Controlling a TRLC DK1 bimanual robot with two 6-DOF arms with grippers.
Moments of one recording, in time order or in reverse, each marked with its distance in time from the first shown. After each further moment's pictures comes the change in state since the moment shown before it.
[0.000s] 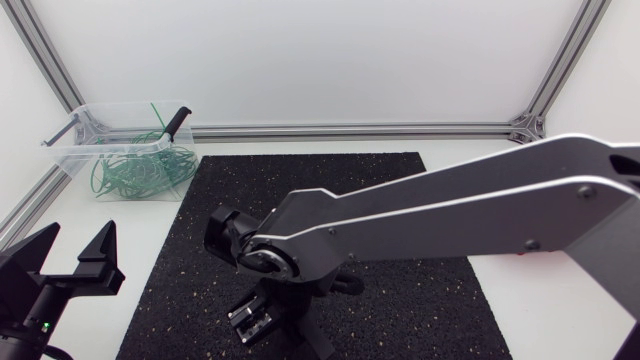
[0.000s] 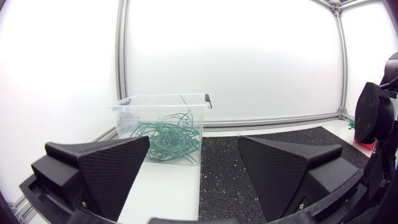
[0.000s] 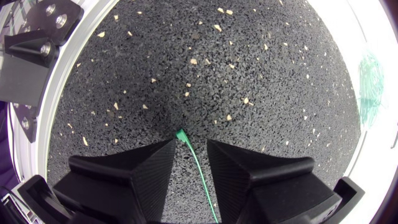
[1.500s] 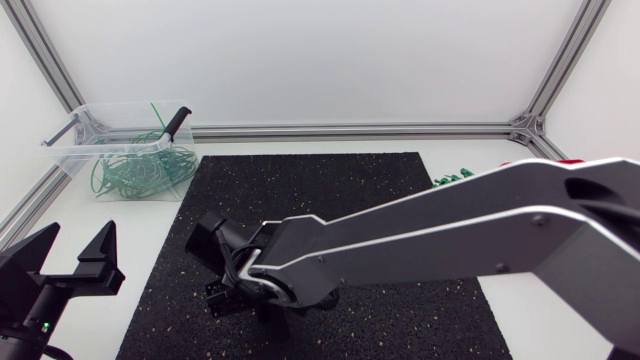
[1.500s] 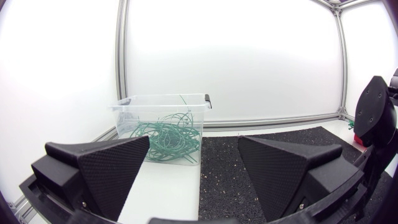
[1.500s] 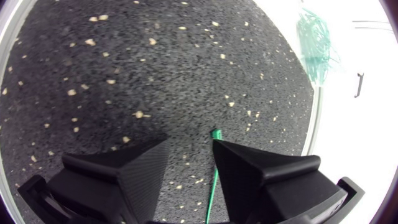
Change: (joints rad) left arm 0.000 0.000 0.000 0.000 0.000 0.000; right arm 0.039 0.028 -0.056 0.390 0.261 0.239
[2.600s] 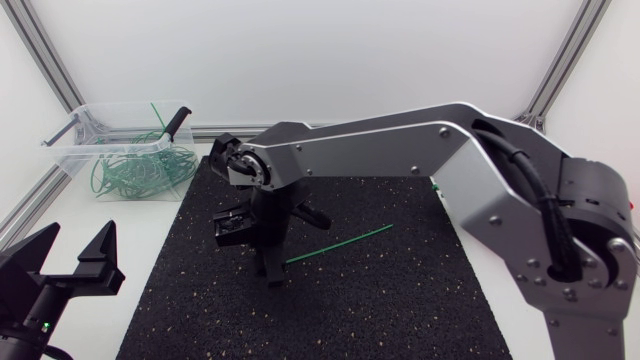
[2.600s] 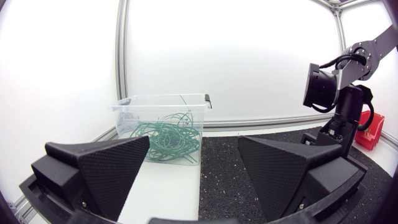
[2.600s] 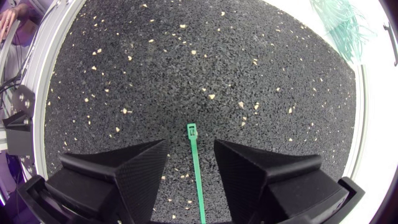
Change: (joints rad) left arm 0.000 0.000 0.000 0.000 0.000 0.000; right arm -0.221 0.232 0.534 -0.549 -0.401 -0.021
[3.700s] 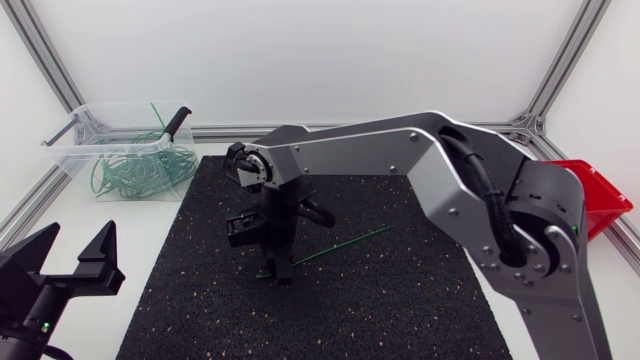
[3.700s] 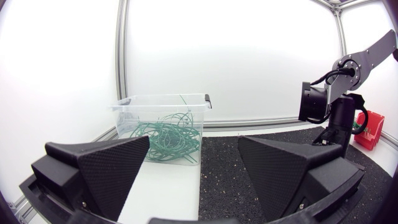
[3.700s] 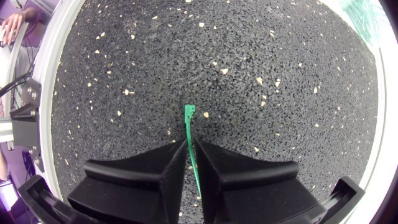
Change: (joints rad) left arm 0.000 0.000 0.000 0.000 0.000 0.000; right arm -0.042 0.087 0.075 -0.131 -0.052 -0.023
